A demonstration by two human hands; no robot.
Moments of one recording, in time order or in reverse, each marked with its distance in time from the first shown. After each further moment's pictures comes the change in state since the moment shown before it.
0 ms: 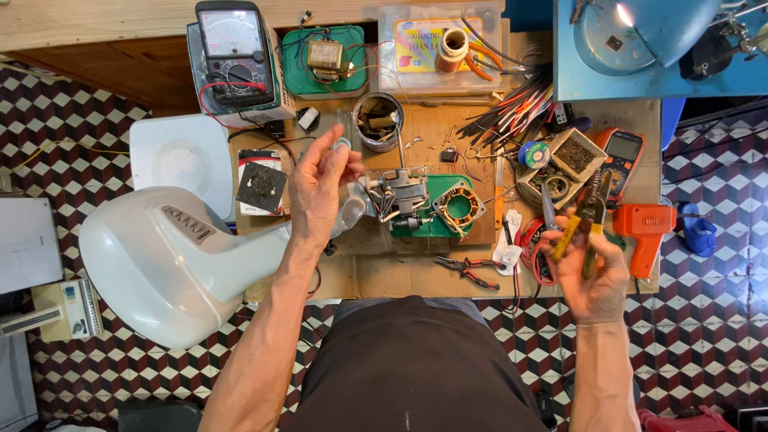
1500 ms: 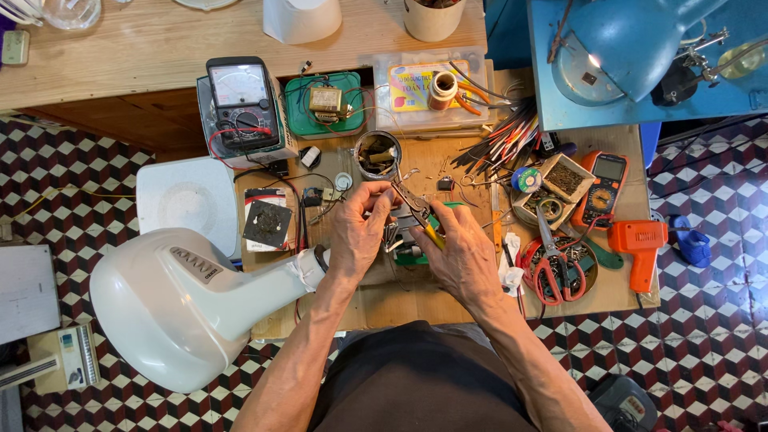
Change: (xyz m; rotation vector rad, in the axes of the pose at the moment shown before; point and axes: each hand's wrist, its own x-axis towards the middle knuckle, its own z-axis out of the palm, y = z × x) left_hand -0.013 0.005 0.038 0.395 -0.150 0.143; right_hand 0.001 0.025 0.207 -1.450 -0.146 -0.538
